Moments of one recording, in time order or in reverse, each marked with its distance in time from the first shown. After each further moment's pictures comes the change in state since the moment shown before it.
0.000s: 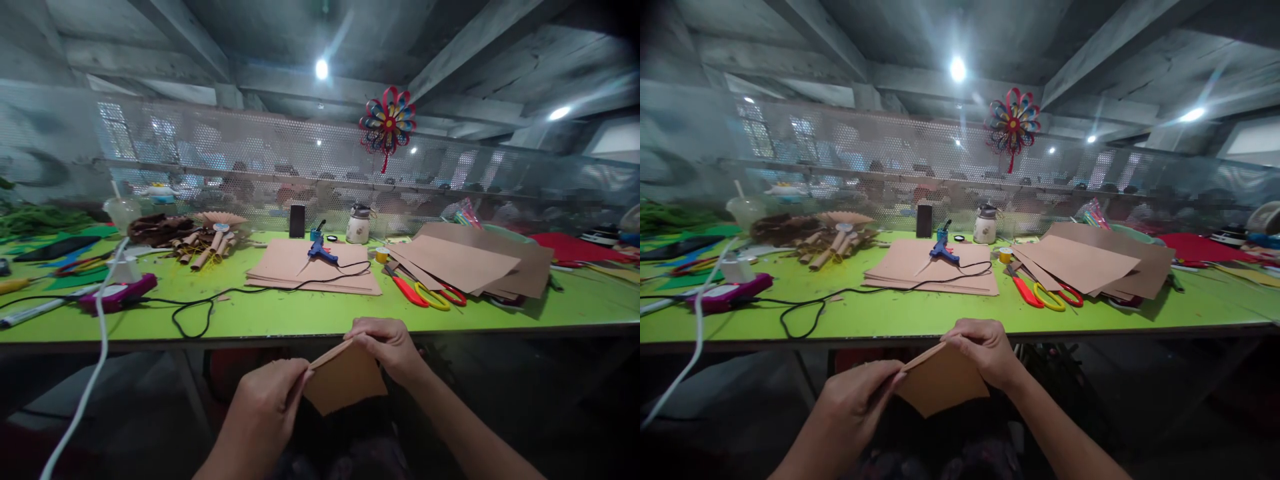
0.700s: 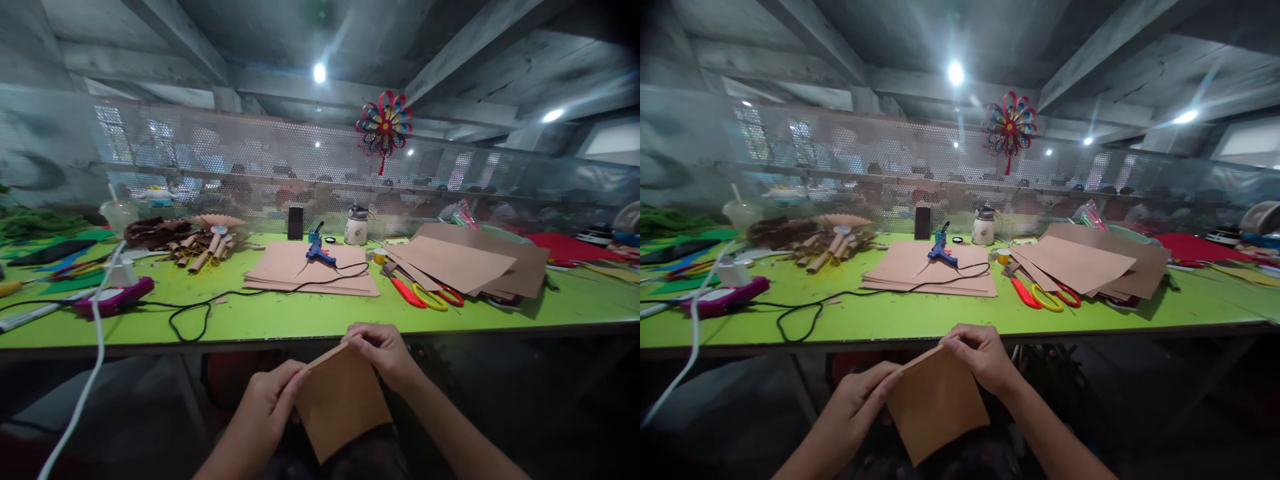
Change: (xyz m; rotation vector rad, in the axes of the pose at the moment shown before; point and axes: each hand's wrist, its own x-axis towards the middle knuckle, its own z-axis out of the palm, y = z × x) left_hand 0.001 0.000 0.004 -0.432 -0.293 -0.364; right_hand -0.006 0.008 0.008 0.061 0.075 0.173
